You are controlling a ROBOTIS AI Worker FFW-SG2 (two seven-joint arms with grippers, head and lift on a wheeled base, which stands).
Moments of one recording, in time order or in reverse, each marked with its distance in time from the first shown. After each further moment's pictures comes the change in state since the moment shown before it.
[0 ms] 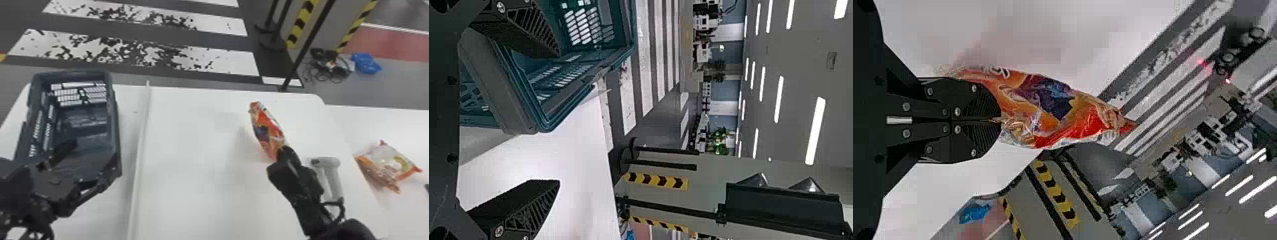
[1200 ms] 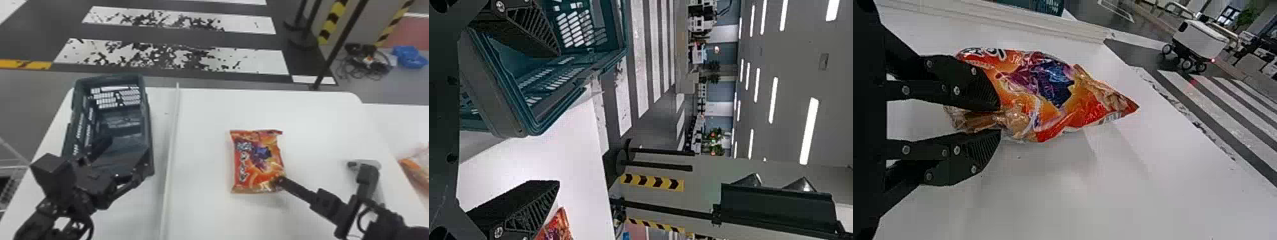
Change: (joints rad) left arm 0.001 -0.002 0.007 -0.017 0.002 0.000 0.000; right arm -0.216 0.205 -0.544 0.207 -1.258 0.576 0.487
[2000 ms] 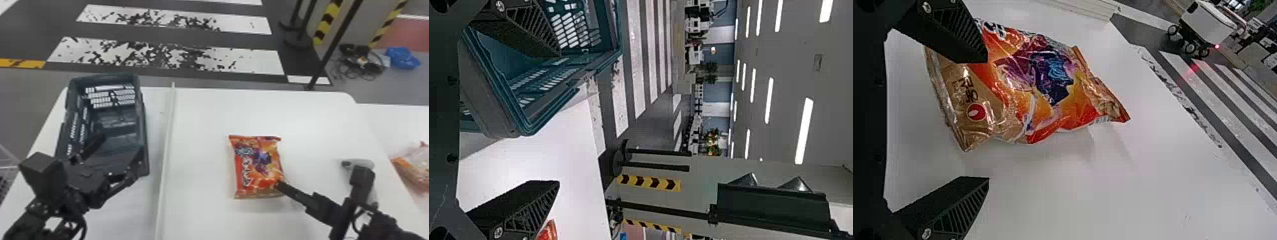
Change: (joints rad) left arm 0.005 0.000 0.002 -0.019 0.002 -0.001 0.003; right arm 0.045 0.012 0.041 -0.057 0.114 -0.065 -0.044
